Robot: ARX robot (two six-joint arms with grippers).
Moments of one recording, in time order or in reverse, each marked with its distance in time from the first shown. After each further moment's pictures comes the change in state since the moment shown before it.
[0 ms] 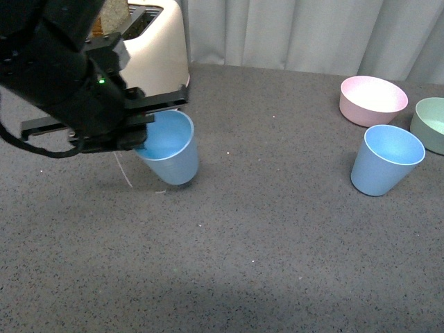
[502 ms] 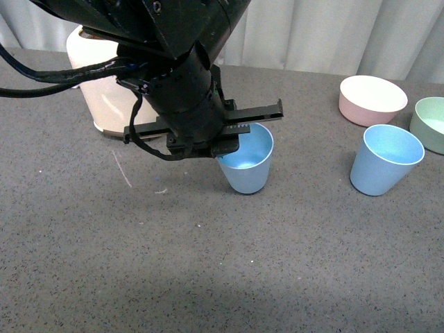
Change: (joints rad) left arm -0.158 0.170 0.217 -0.078 -0.016 -0.090; right arm 0.000 0.000 0.000 0.000 0.000 0.000
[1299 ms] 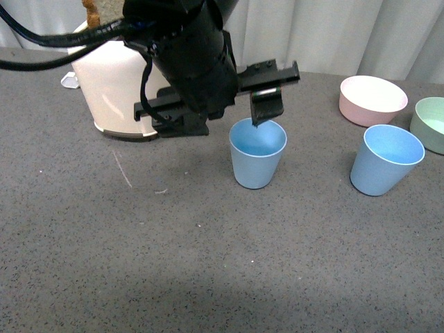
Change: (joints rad) left arm -0.013 -0.053 0.048 -0.001 0.004 -0.048; right arm 0.000 0.000 0.000 0.000 0.000 0.000
